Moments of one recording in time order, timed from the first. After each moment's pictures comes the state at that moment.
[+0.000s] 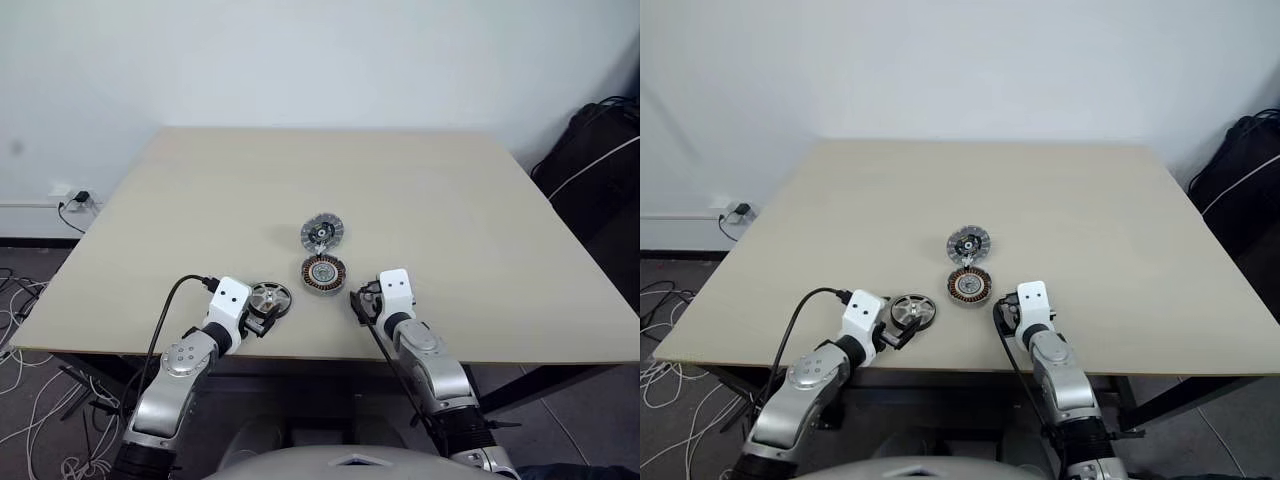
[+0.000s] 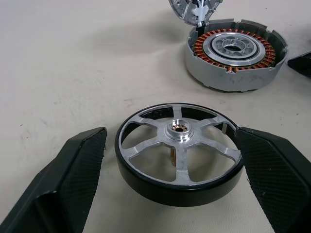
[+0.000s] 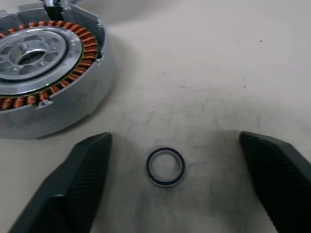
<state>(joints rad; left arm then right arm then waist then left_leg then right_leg) 0.15 0.29 -0.14 -0.21 -0.06 0.36 -0.38 -0.03 -0.07 0.09 0.12 0.04 0.40 0.11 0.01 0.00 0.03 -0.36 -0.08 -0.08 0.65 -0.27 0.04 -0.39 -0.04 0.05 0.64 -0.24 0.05</state>
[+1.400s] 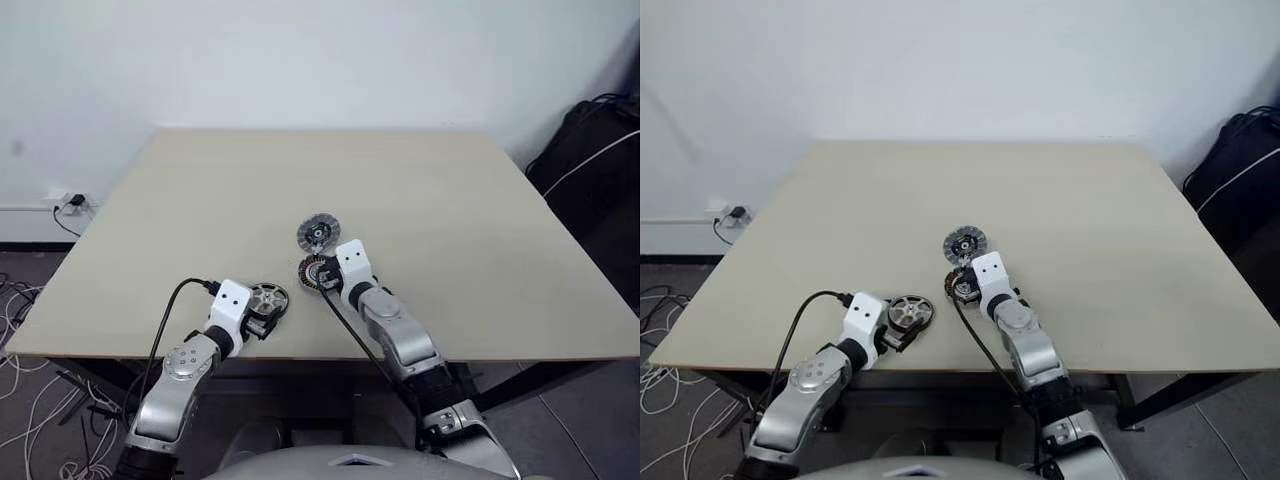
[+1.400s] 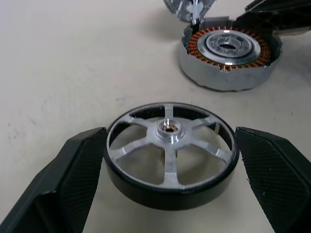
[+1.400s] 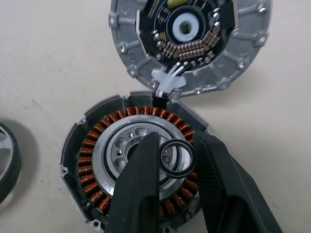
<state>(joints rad) 0.17 0.28 -0.15 -0.21 -0.06 0.36 -0.36 -0.27 0.00 0.23 0.22 -0.03 0.44 0.15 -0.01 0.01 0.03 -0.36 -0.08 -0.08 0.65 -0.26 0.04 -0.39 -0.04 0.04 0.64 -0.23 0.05</state>
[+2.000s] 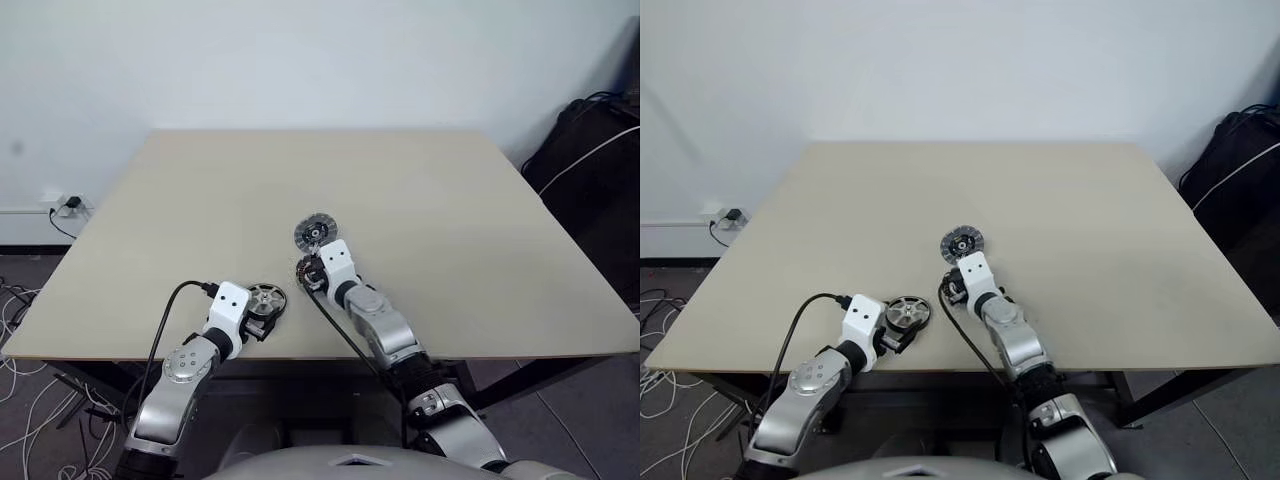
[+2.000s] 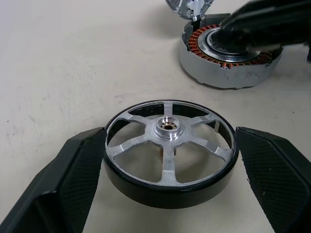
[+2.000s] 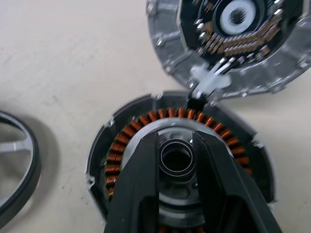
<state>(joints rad) 0.18 0.28 -0.15 -0.21 -0.06 0.36 -0.35 -0.34 0.04 0.24 0.39 -0.04 0.37 0.18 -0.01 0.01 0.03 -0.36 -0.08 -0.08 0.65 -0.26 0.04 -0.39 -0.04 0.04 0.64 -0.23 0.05</state>
